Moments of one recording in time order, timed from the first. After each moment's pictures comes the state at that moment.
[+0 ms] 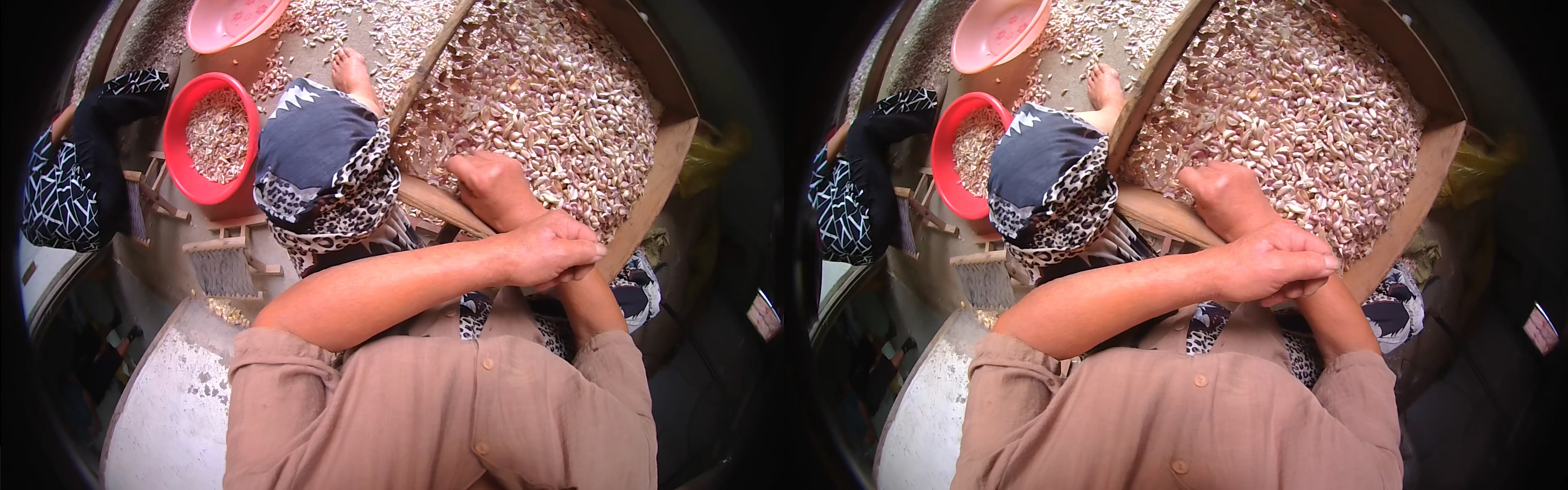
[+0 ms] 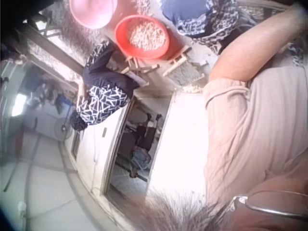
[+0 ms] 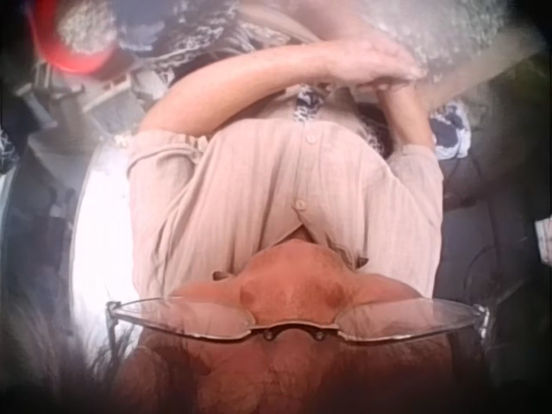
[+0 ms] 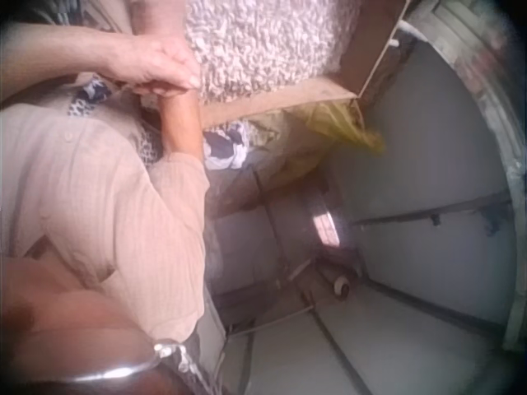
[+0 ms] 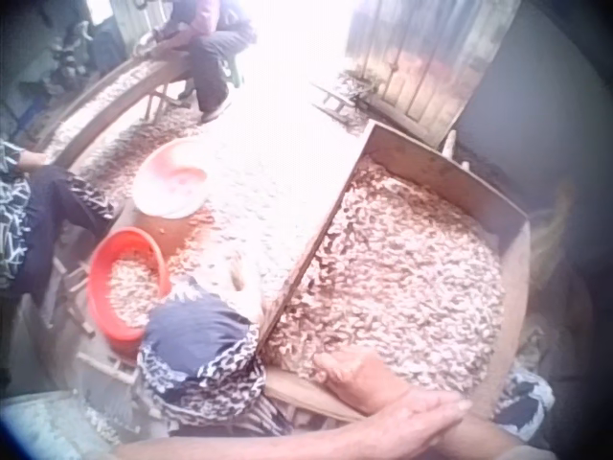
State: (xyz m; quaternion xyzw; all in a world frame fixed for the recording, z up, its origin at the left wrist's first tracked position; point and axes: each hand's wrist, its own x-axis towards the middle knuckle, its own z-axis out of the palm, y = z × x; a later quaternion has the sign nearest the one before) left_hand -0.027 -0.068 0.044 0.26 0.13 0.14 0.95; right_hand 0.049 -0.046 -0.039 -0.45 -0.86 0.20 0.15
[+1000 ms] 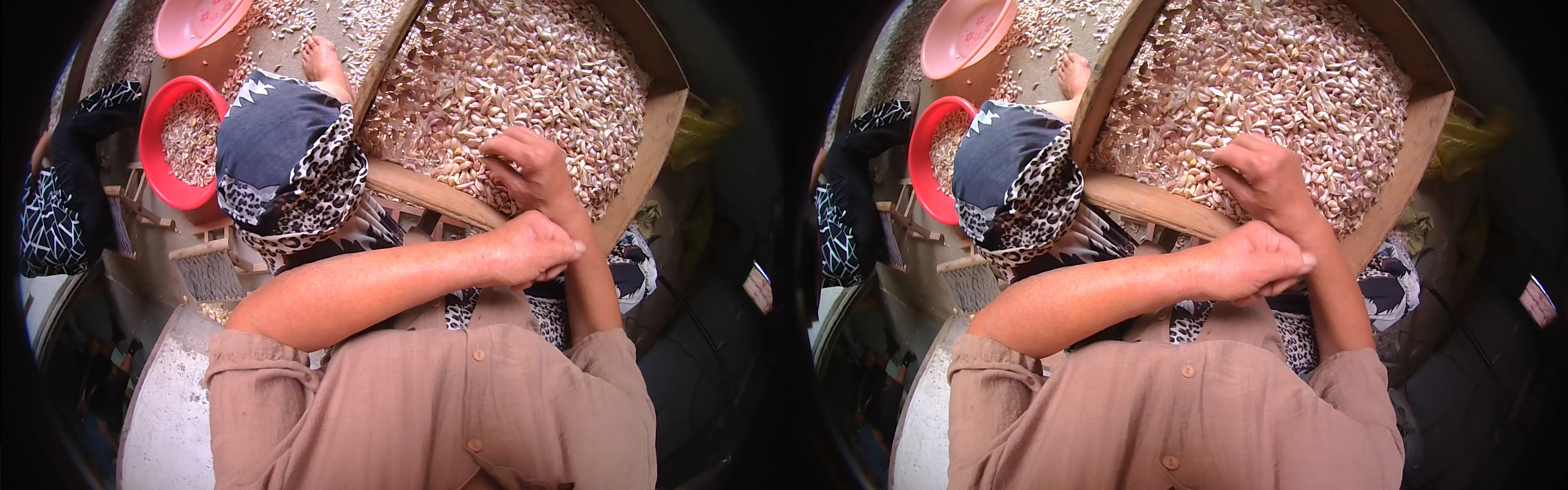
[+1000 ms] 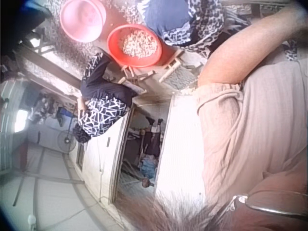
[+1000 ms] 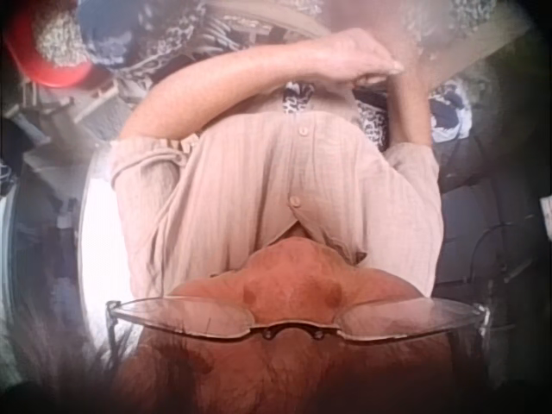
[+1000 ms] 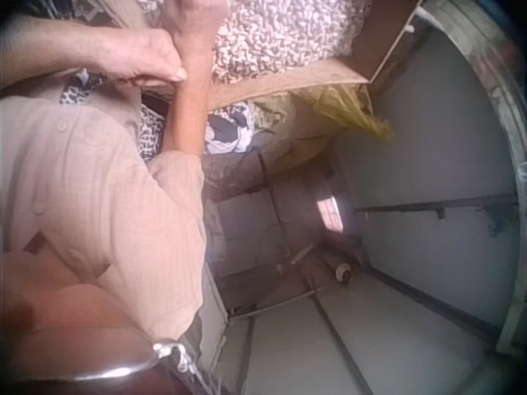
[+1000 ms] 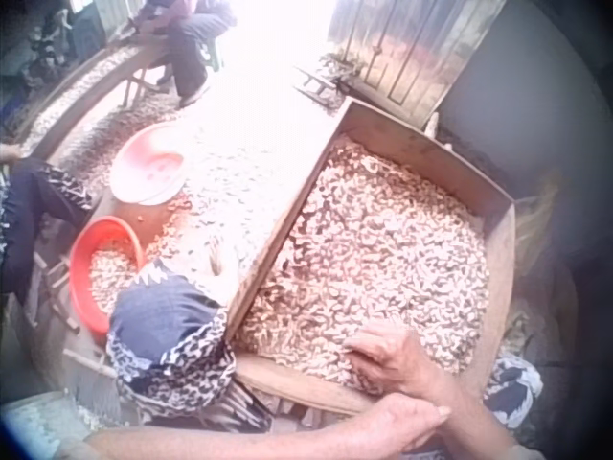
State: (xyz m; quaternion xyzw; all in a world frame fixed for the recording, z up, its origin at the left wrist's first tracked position) left_hand -0.028 -0.090 0.038 0.25 0.18 0.05 0.95; right_hand 0.109 -0.051 0.004 -0.52 -0.78 0.30 0.18
